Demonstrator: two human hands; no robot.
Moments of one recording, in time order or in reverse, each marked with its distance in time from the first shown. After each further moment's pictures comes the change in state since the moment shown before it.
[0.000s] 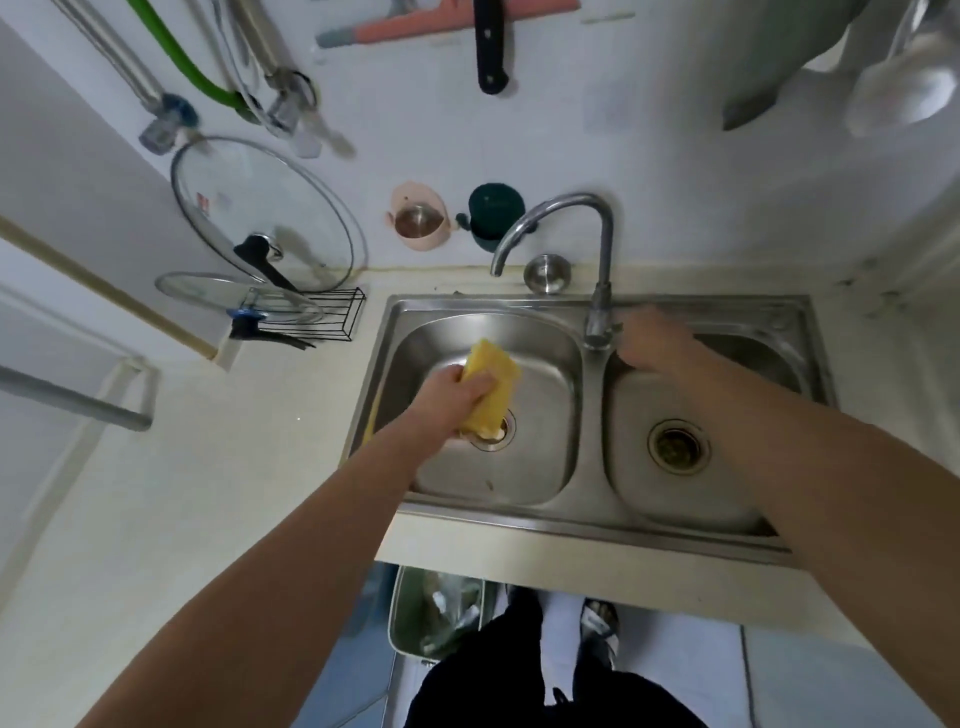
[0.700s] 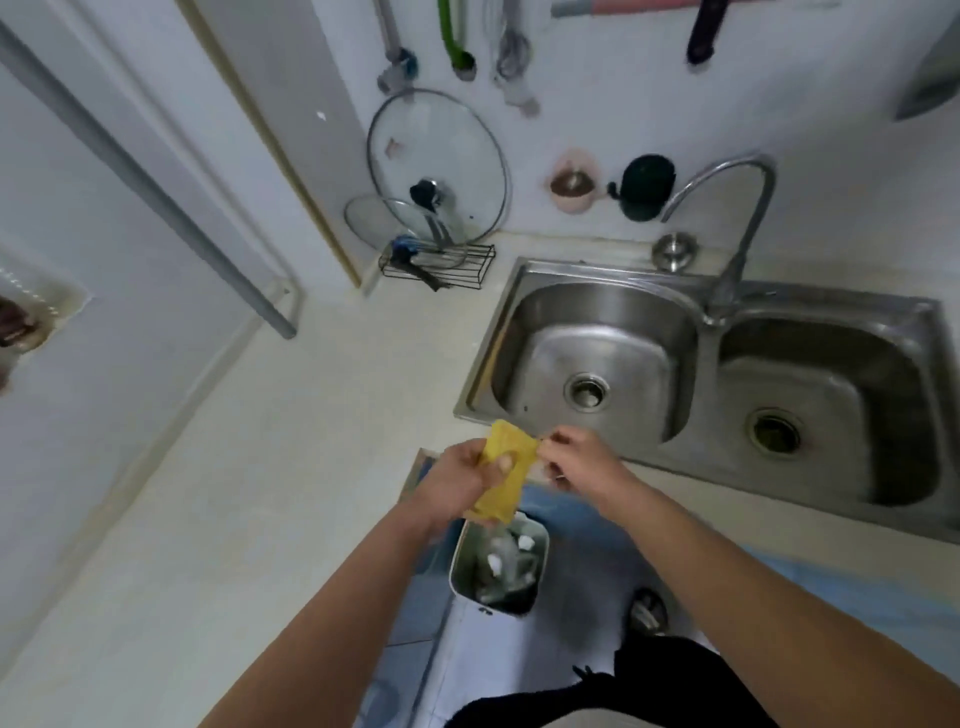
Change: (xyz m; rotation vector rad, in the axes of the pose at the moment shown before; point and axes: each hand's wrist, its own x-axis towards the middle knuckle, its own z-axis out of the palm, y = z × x) left_hand -0.197 -0.196 -0.124 -0.139 -0.024 0.032; right_hand -0.287 -0.218 0.156 1.081 -0.408 -0.025
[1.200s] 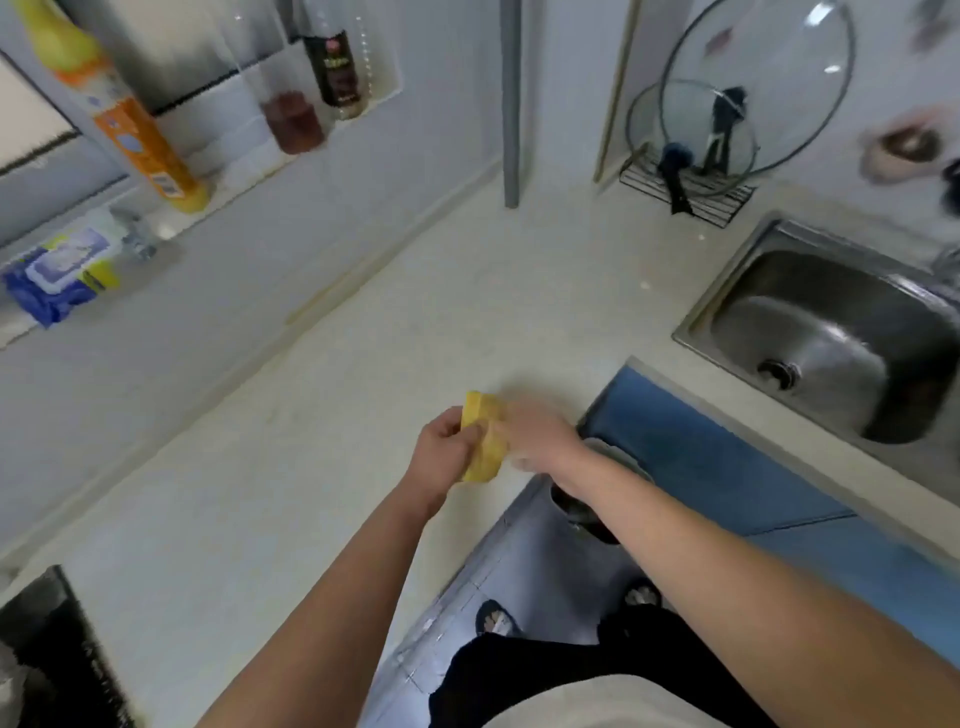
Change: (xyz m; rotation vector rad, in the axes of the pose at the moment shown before) left_hand -0.195 -0.208 -0.221 -0.393 0.522 -0.046; right_hand -0.076 0.051 0.358 -0.215 -0.425 0.013
